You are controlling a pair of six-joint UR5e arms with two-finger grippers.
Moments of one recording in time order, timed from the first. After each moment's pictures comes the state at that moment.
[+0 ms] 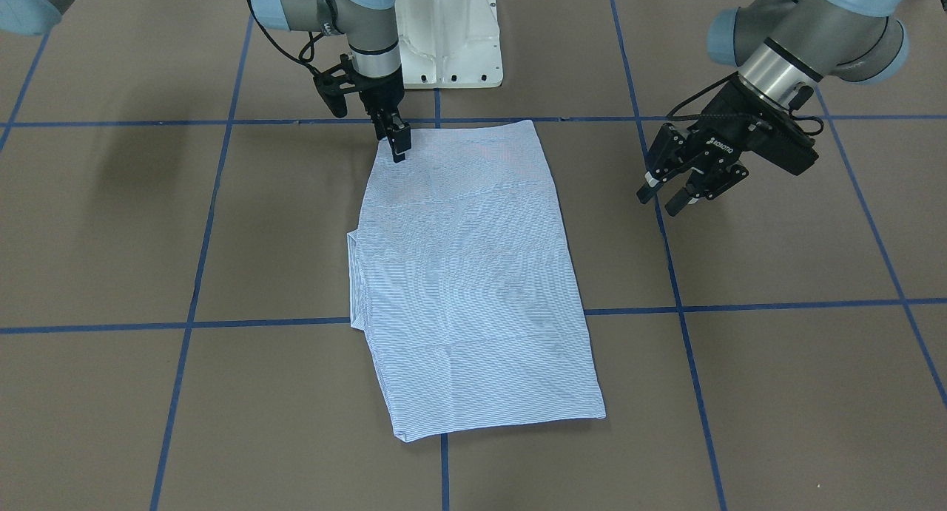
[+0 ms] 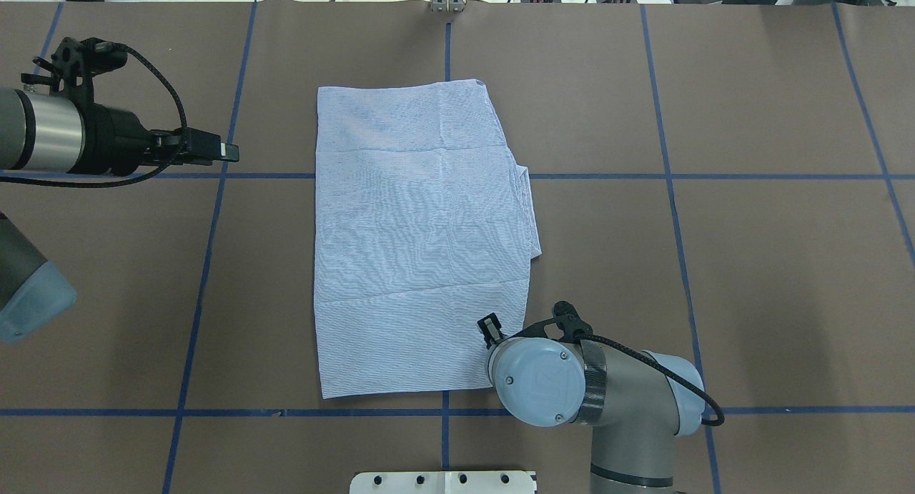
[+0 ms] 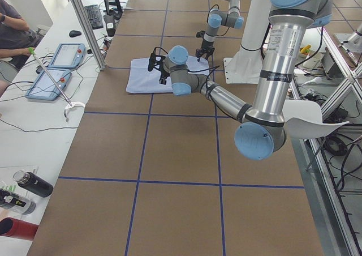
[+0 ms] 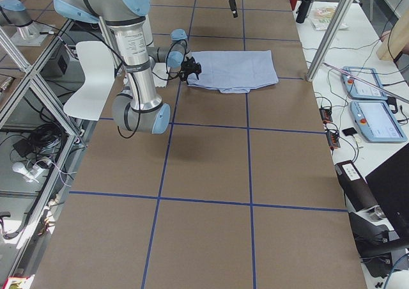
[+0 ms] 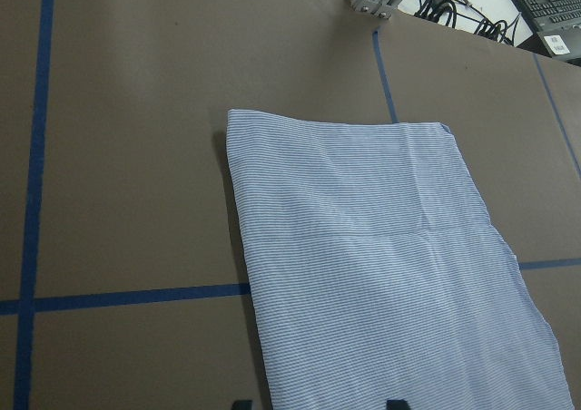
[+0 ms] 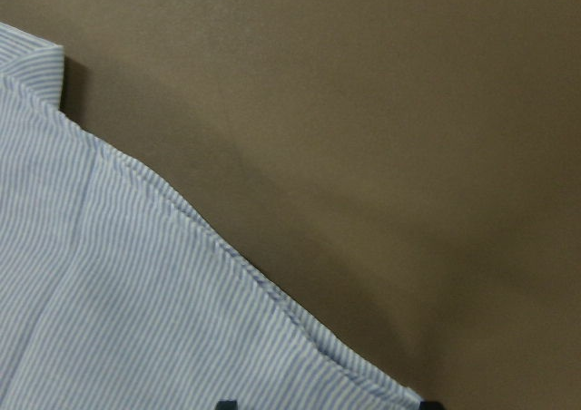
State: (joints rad) left arm -0.88 -1.75 -1.86 -2.40 -2.05 -1.19; right arm 0.19 -1.08 1.84 -1.53 1.51 2.51
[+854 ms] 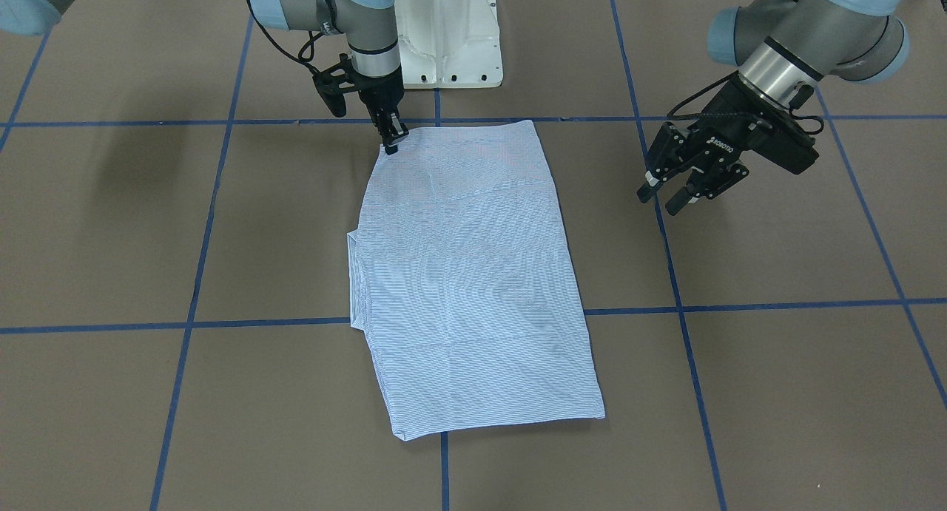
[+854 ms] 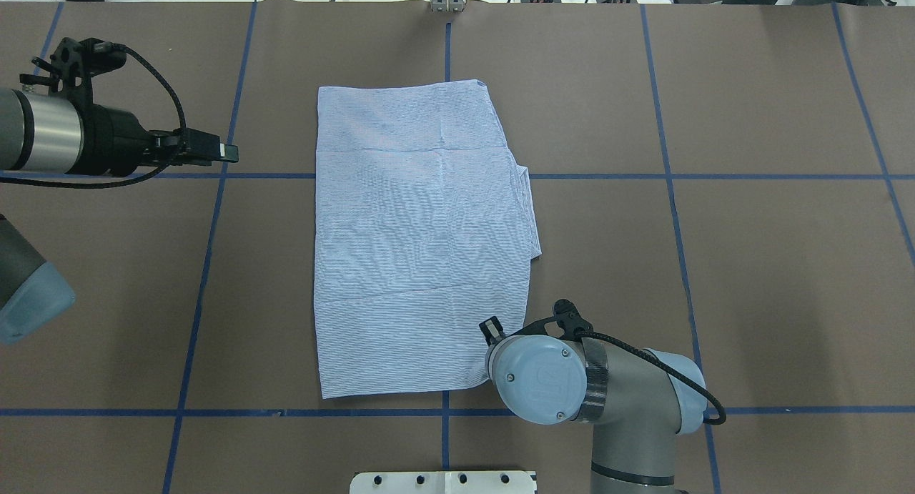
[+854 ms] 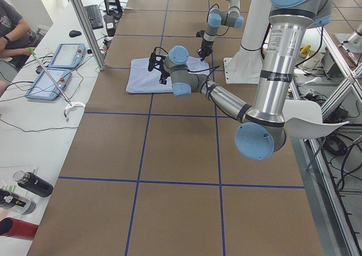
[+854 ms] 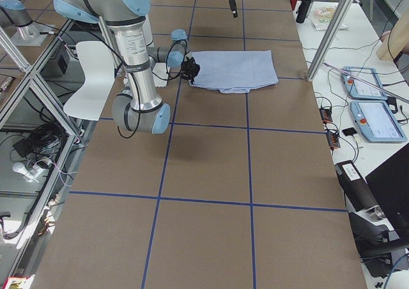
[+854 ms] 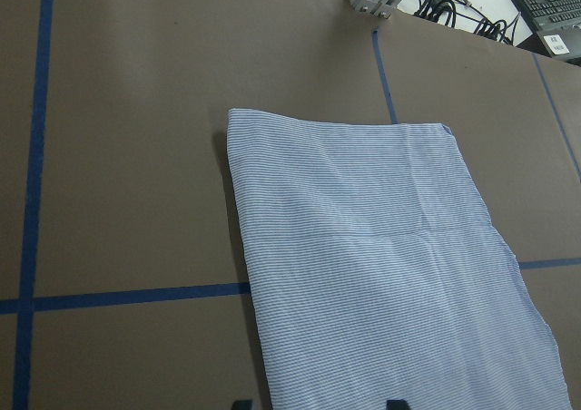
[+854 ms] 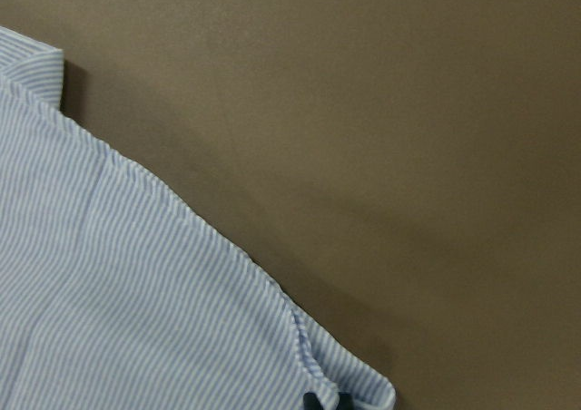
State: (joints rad) left arm -0.88 -1.74 -1.87 -2.40 -2.06 -1.19; right arm 0.20 -1.08 1.85 -1.53 1.52 2.51
